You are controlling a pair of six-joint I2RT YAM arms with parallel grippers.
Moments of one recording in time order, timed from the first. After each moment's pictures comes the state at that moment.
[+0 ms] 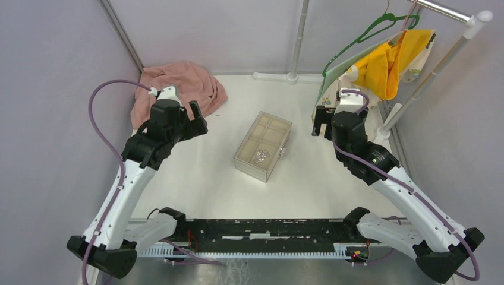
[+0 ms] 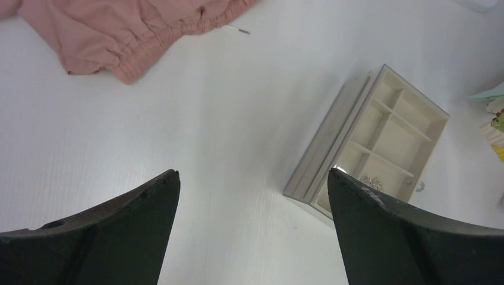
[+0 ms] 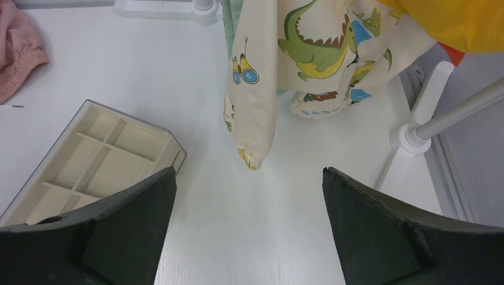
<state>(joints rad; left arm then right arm) -0.36 1.02 1.21 -0.81 -0.23 -0.47 0.64 0.94 1.05 -0.52 0.67 0.26</state>
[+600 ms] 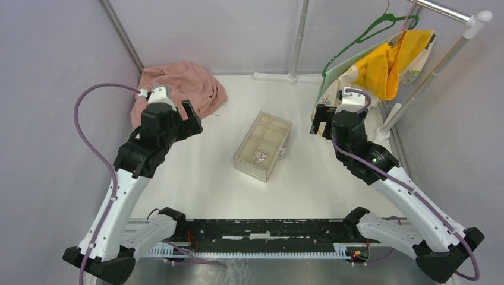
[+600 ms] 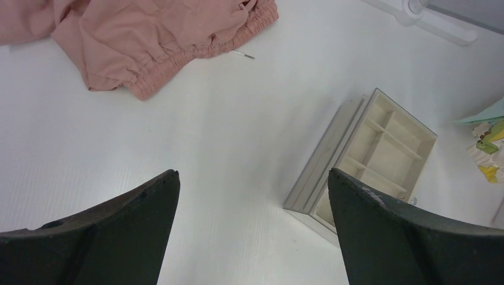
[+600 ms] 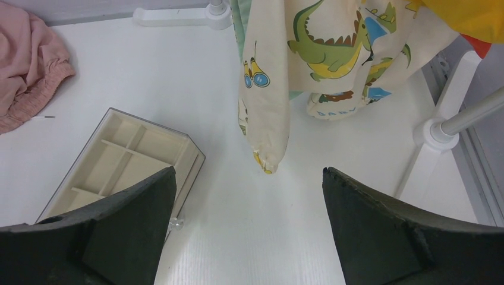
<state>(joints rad) -0.36 0.93 1.22 -0.81 -0.31 -0.47 0.64 0.94 1.05 -0.50 0.66 0.34</state>
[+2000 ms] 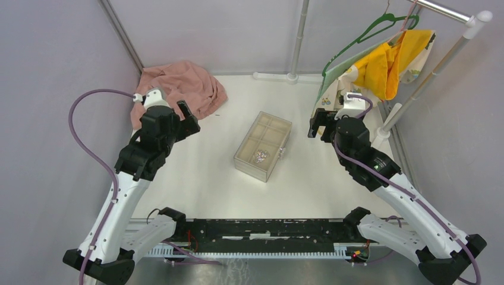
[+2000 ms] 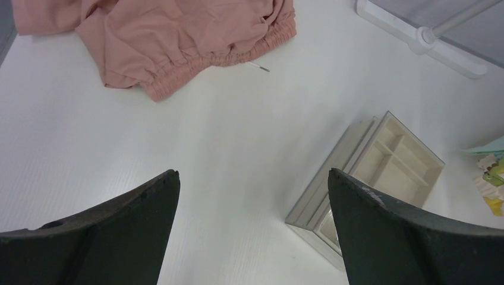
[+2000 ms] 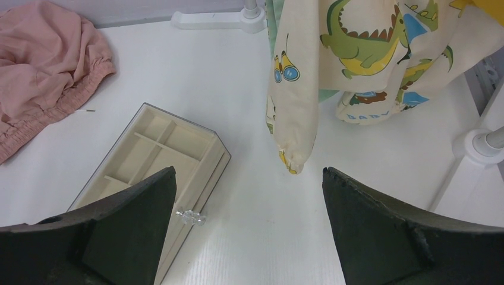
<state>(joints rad) -0.36 0.90 1.17 -0.78 -0.40 -0.53 0.64 0.87 0.97 -0.41 0.56 0.34</state>
